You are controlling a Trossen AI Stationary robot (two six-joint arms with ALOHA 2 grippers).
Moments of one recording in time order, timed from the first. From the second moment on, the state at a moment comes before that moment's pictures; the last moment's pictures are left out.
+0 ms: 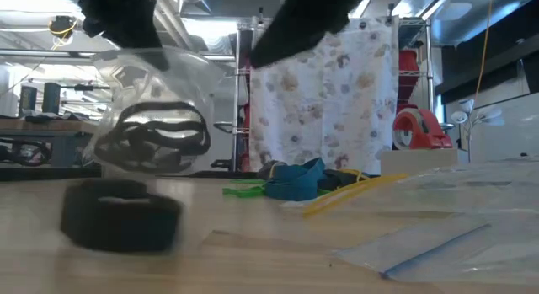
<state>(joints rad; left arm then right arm) -0.51 1.45 1.07 -0.94 -0.85 -1.07 0.32 1.82 1.29 -0.26 0.28 0.05</state>
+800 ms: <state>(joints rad) -0.54 1.45 1.05 -0.96 -0.85 -0.93 0.22 1.82 1.12 0.01 0.03 0.03</state>
